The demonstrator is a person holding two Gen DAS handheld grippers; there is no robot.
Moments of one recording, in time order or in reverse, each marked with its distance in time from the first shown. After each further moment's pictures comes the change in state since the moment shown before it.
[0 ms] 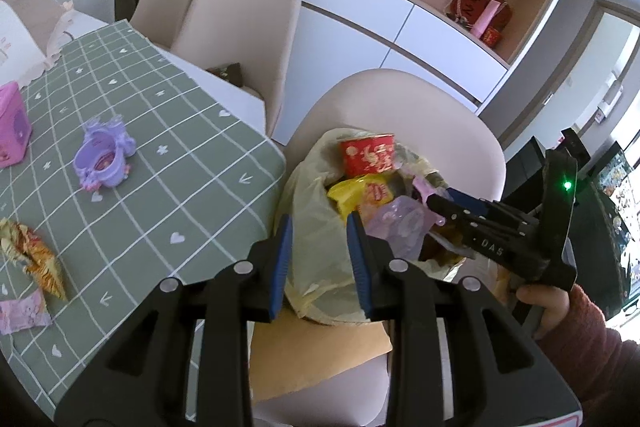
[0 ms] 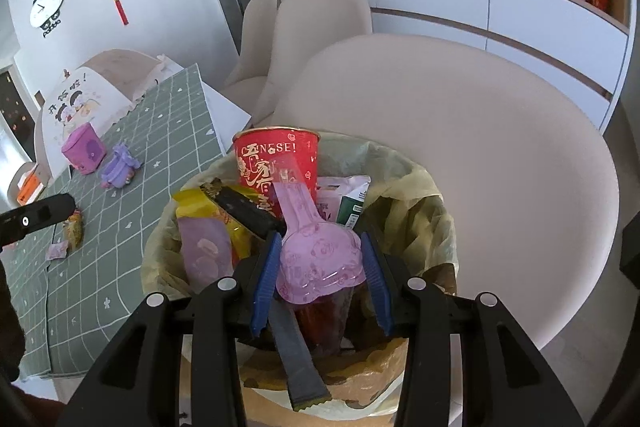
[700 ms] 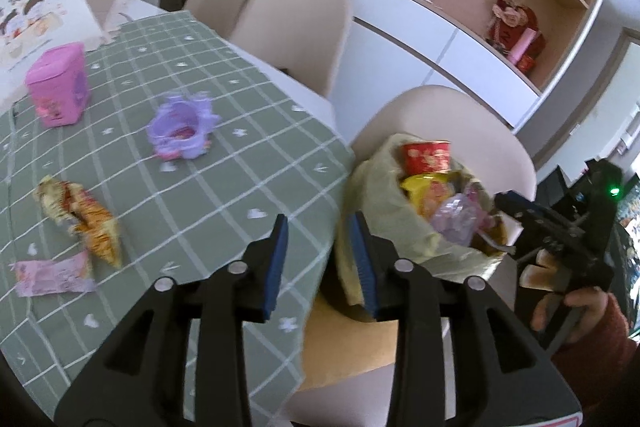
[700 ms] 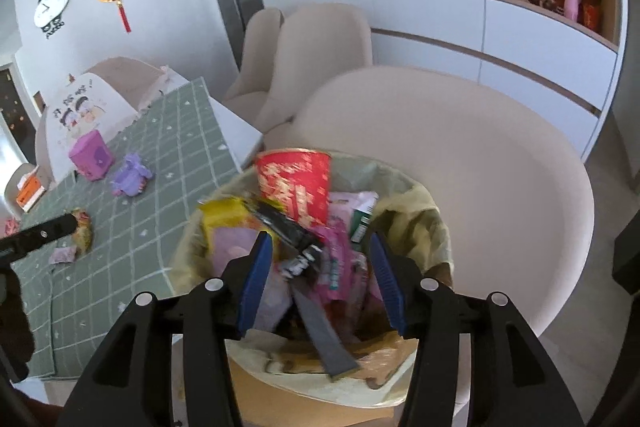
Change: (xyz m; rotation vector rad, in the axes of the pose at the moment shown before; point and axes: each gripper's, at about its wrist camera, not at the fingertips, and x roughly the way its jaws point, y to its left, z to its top) left arm -0.035 0.060 -0.029 -0.103 -0.064 0.111; right arm -0.036 0.020 0.002 -0.028 -0.067 -0.017
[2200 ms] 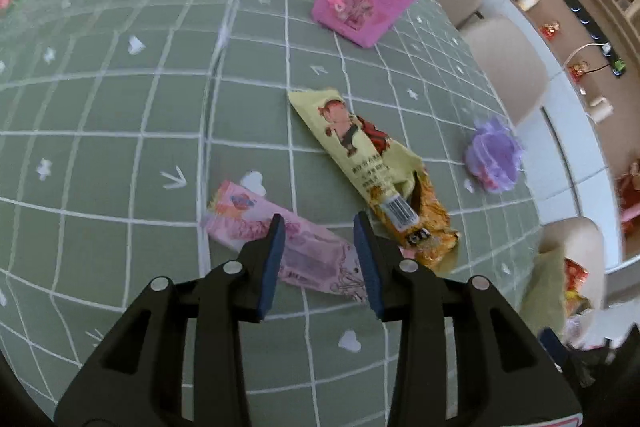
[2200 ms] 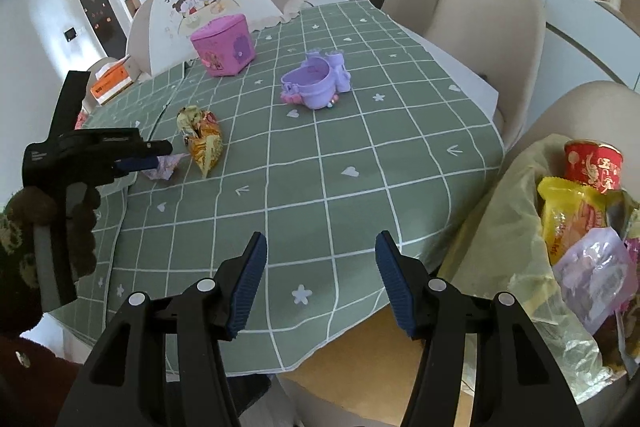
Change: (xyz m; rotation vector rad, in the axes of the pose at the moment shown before) left arm -0.012 0.216 -0.044 -0.569 0.029 0.338; right arm 0.058 0.202 -0.039 -0.298 0.210 0.287
